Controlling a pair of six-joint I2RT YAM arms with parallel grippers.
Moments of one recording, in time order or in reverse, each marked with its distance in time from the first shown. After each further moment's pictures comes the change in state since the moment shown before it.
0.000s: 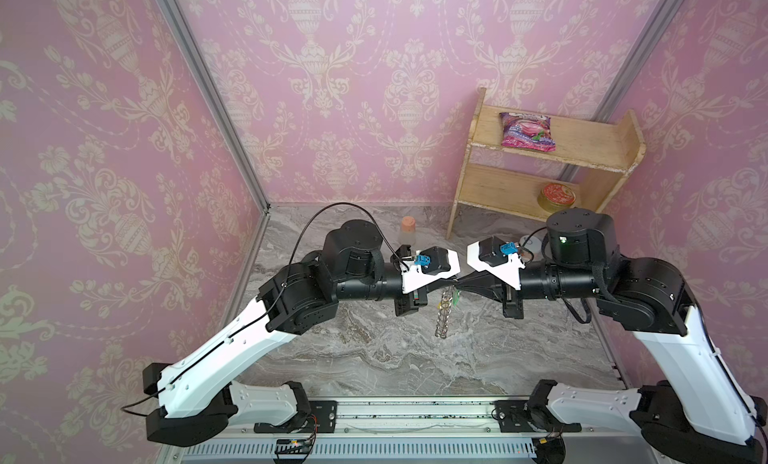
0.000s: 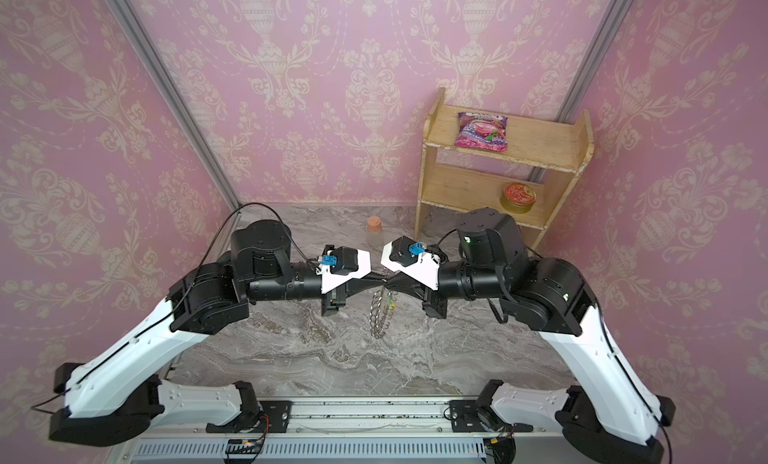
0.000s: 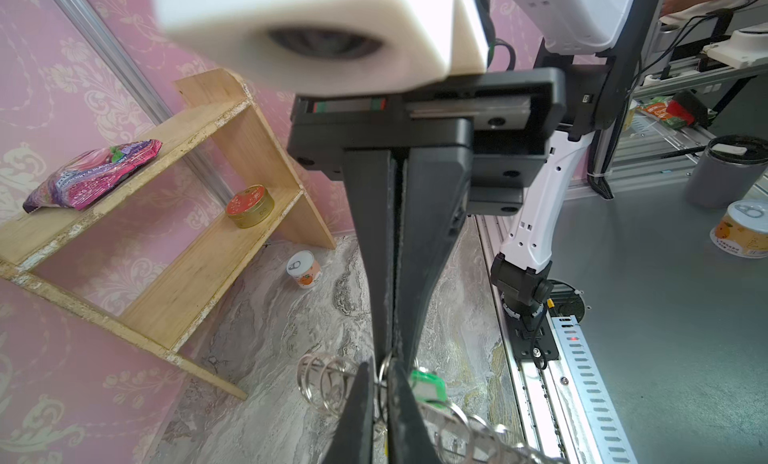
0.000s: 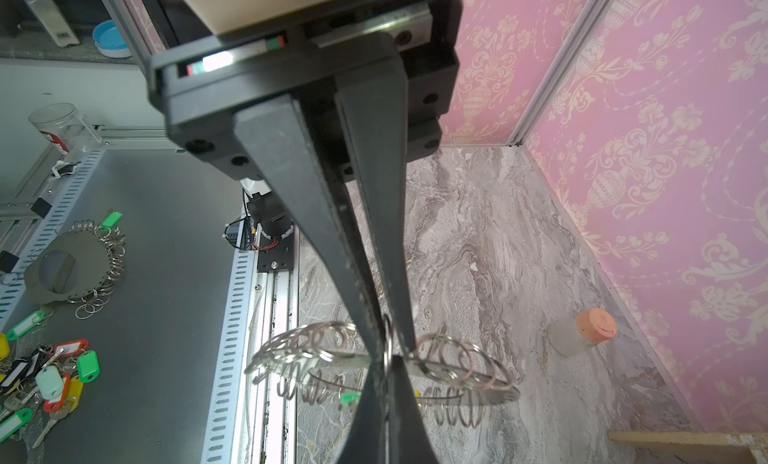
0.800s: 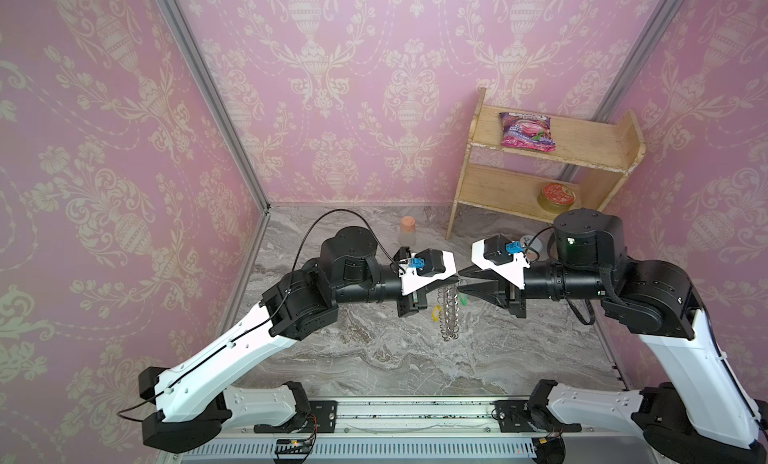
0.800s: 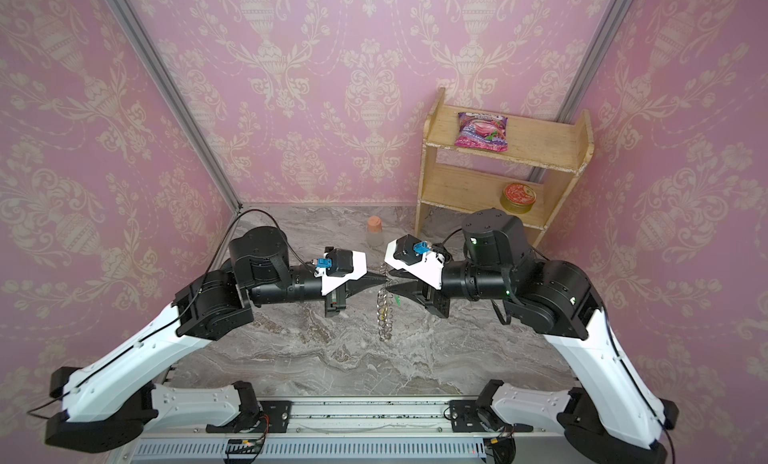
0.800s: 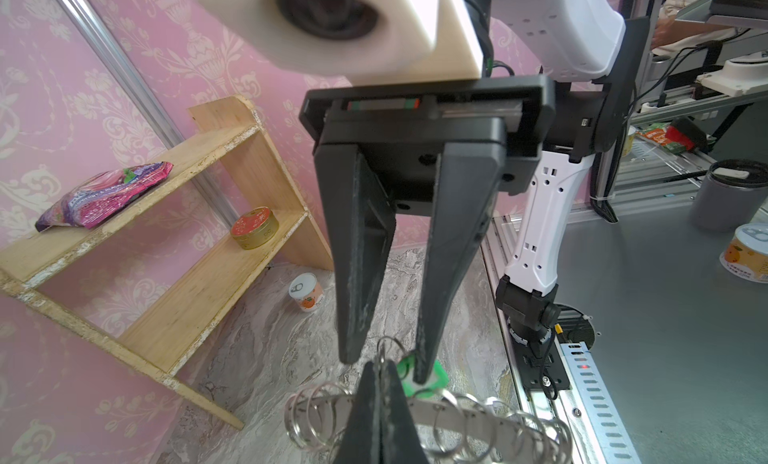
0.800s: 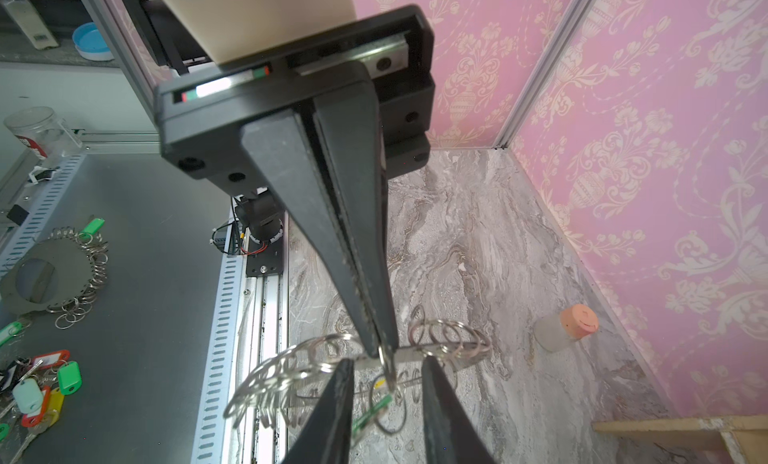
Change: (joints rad) left arm 0.024 -0.072 -0.159 0.207 0.023 -0.041; right arm 0.000 -0.023 0.001 0.010 0.048 0.008
